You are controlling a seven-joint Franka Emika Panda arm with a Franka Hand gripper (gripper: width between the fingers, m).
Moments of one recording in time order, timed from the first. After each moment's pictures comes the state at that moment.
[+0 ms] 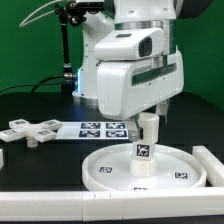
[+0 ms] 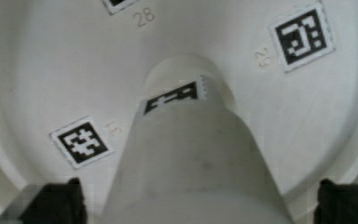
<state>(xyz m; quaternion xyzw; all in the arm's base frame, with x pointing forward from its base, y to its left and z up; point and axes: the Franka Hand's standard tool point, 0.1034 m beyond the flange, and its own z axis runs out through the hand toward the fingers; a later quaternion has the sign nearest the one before) 0.557 0.034 0.074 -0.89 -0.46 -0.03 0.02</state>
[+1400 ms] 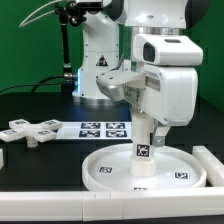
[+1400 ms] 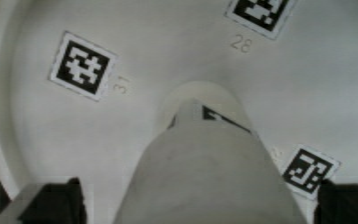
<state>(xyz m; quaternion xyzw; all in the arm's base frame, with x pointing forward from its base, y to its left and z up) 0.557 0.034 0.066 -0.61 -0.79 0.01 -0.03</state>
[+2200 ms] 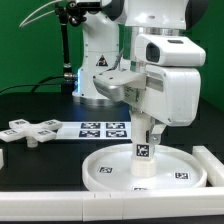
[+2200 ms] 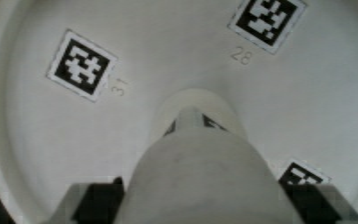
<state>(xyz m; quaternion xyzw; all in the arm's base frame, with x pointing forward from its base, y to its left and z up) 0.556 0.032 0.066 -0.60 -0.80 0.01 -0.04</state>
